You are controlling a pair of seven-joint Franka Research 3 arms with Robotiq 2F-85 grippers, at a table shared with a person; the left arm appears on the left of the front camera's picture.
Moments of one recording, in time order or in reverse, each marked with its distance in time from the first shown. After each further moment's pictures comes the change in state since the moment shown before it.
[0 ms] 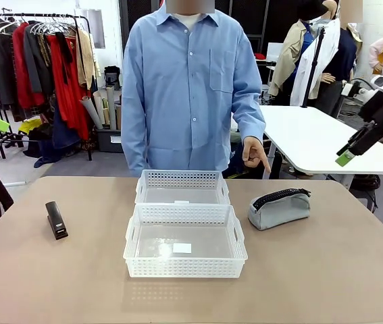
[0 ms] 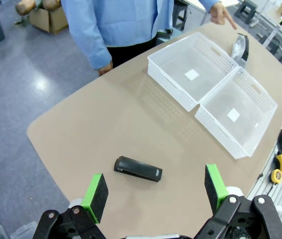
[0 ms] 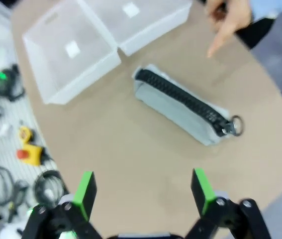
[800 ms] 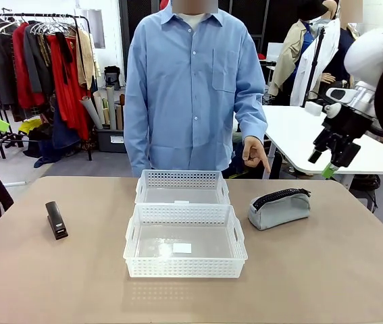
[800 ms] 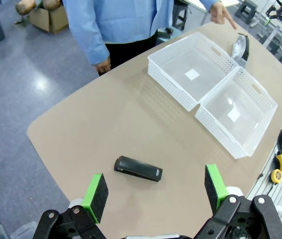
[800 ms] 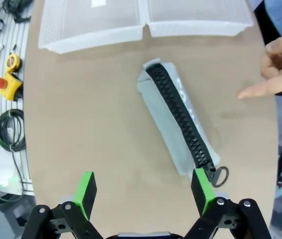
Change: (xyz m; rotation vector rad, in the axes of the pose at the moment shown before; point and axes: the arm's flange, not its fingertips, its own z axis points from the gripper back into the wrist) left arm 0.000 0.000 0.000 0.001 0.000 0.001; right arm 0.049 -0.036 -0.062 0.099 0.170 0.465
